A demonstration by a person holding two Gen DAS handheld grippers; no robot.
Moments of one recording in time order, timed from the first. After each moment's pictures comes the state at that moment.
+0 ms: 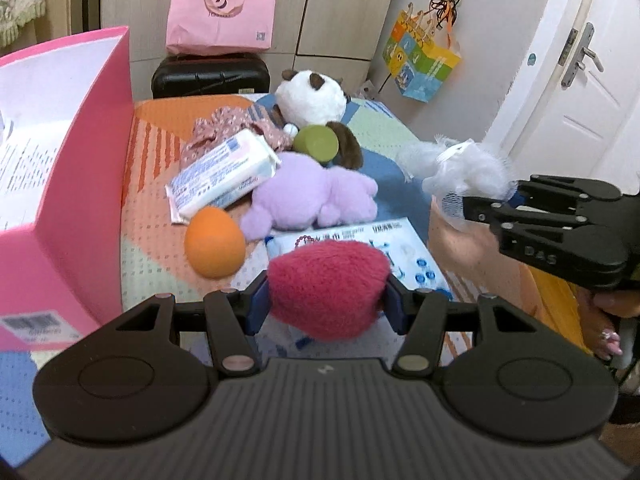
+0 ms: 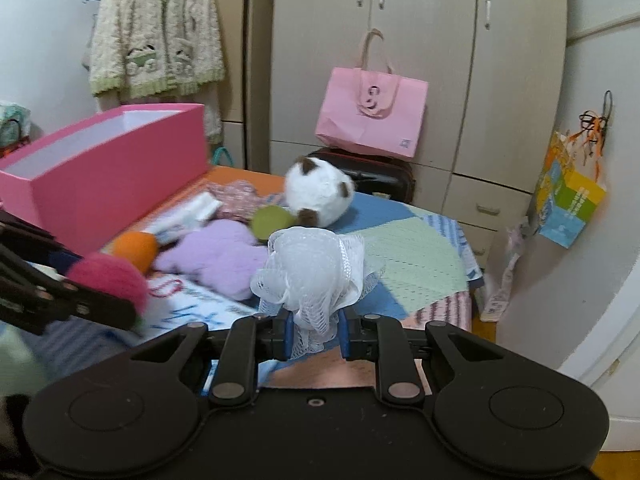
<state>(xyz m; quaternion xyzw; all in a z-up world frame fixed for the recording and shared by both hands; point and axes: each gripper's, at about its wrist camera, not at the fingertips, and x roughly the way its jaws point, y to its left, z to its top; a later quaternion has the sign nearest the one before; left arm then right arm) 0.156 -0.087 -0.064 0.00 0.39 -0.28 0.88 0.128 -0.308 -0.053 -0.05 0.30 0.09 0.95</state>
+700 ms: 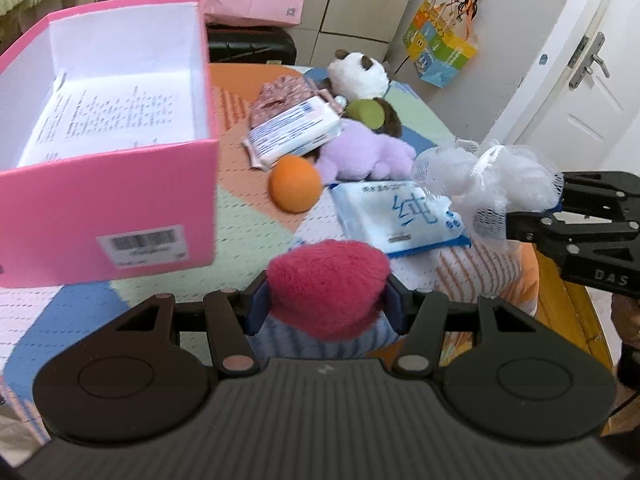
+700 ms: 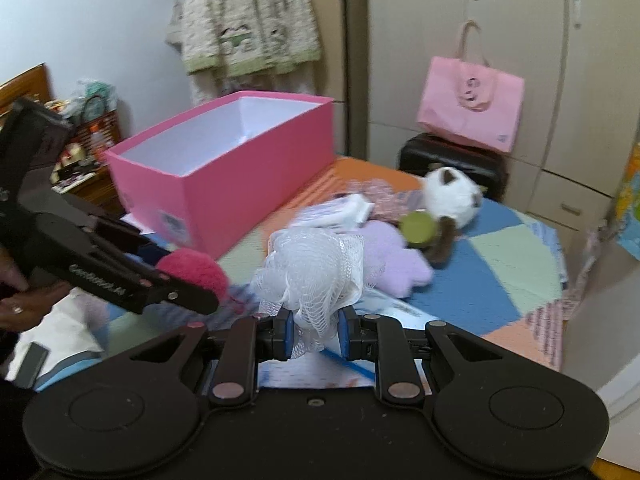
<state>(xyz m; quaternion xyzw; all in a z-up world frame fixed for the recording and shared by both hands) 0.138 -0.013 -0.052 -0.02 0.44 -0.26 0.86 0.097 -0.238 -0.012 -0.05 0.35 0.22 0.91</state>
